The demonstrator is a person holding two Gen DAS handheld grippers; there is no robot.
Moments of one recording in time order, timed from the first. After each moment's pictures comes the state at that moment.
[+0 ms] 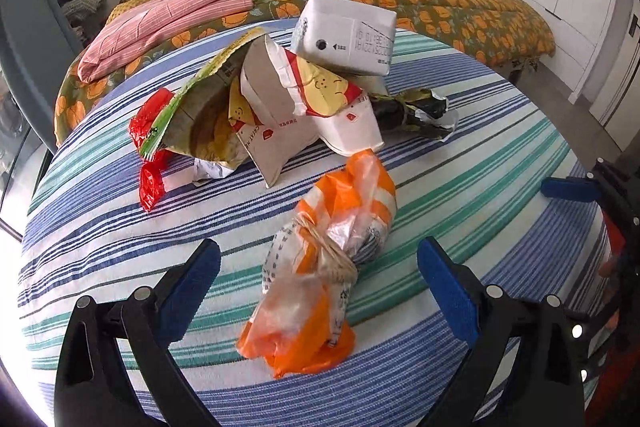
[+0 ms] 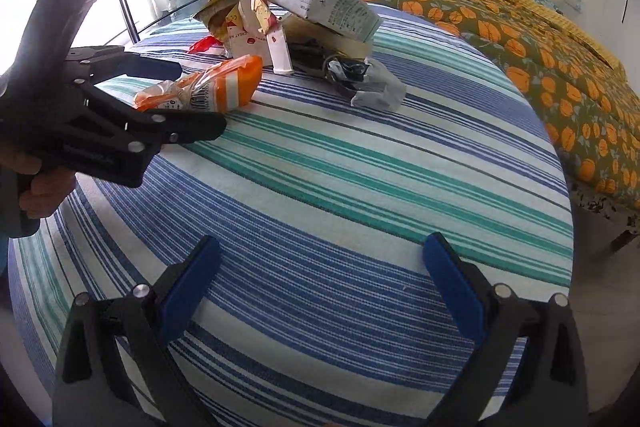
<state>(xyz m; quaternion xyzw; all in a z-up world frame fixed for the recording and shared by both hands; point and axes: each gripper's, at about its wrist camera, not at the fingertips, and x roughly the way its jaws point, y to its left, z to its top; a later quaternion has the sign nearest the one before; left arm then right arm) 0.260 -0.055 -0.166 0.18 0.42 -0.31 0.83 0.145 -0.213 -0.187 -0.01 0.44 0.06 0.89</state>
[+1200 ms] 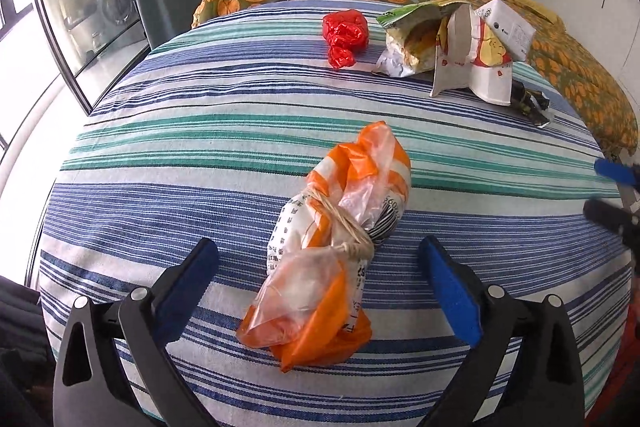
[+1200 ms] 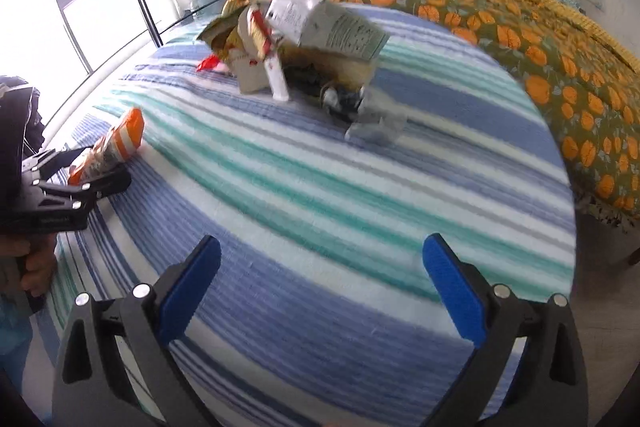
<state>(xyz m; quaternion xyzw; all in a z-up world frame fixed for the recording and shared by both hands) 0.211 0.055 -0.180 0.06 0.45 -0.11 0.88 0.175 -0.241 -0.163 0.00 0.44 0.11 0.89</state>
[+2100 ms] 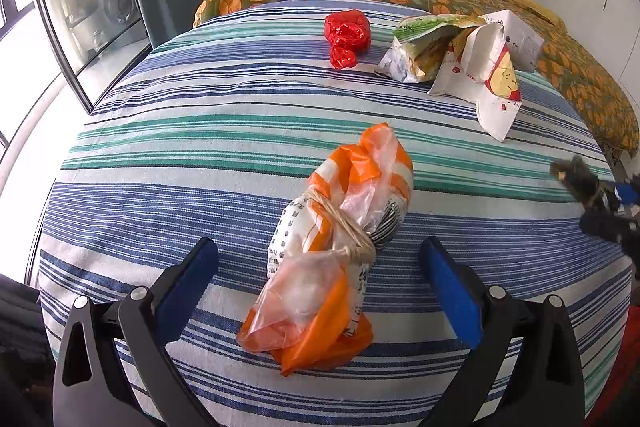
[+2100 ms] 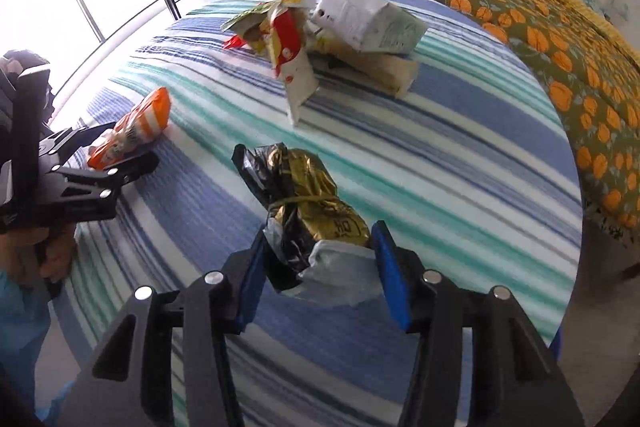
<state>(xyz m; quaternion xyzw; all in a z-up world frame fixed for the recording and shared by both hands) 0.210 0.055 -0.181 0.06 0.45 -0.11 0.88 0.164 -0.205 -0.158 -0.01 0.50 0.14 0.85</state>
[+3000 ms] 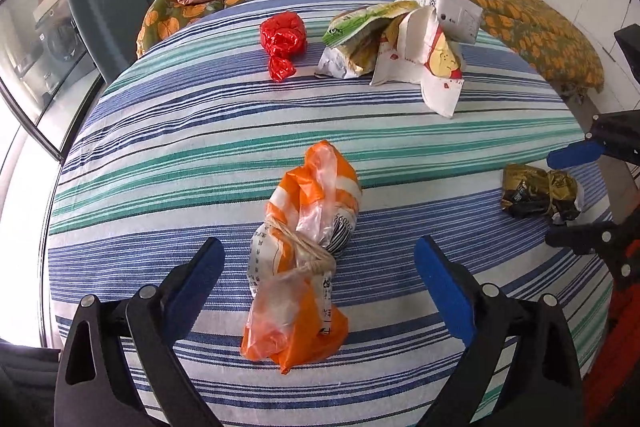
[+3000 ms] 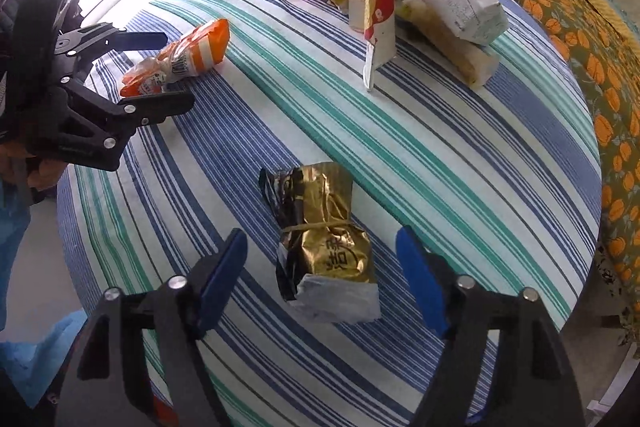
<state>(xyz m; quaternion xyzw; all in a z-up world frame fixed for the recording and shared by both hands) 0.212 0.043 -0.161 0.14 0.47 -0.19 0.85 0.176 -0.171 -0.159 -0.11 0.57 0.21 0.79</state>
